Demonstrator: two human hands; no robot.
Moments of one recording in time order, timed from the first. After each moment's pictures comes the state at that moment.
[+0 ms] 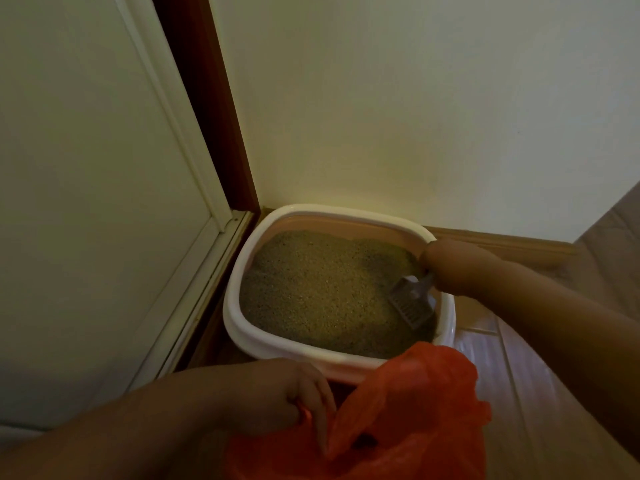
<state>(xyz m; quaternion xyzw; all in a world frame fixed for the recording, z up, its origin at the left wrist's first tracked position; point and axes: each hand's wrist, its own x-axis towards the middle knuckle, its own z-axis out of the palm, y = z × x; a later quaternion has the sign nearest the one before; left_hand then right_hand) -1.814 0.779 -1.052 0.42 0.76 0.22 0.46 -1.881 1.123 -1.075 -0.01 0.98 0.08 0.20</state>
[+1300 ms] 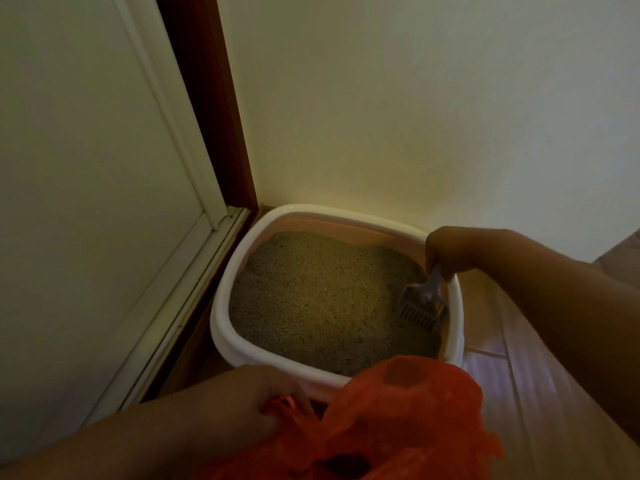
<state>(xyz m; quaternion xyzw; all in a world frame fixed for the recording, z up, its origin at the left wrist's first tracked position) -1.828 0.762 -1.074 0.24 0.83 0.28 0.41 -1.966 1.154 -1.084 -0.09 0.93 0.13 0.32</state>
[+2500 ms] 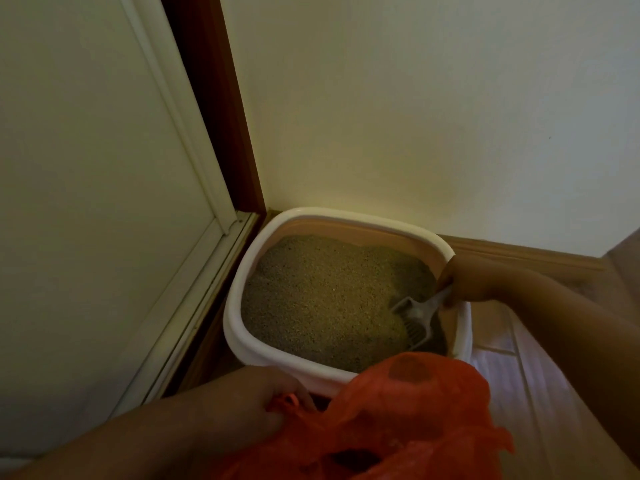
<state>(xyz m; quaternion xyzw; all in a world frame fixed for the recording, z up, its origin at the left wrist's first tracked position) -1.825 0.751 -1.073 0.23 0.84 0.27 0.41 -1.915 1.164 -1.115 0.01 0.96 -0.05 0.29</state>
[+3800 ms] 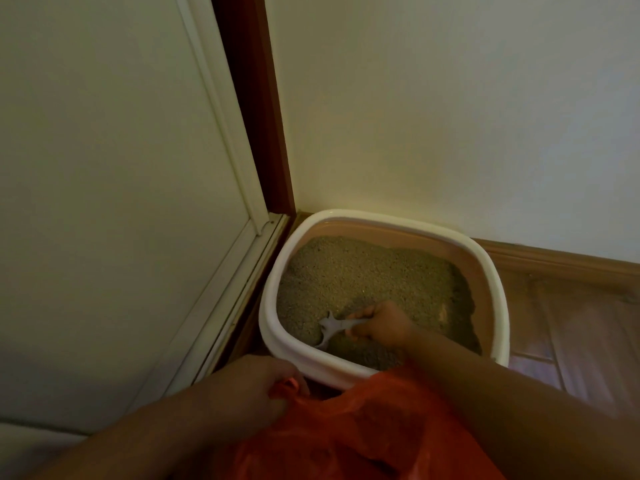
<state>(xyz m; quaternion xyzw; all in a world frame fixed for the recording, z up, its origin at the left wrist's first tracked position) -1.830 0.705 -1.074 0.18 0.89 0.23 0.34 -1.904 0.979 -1.202 0.11 0.84 -0.46 0.25</state>
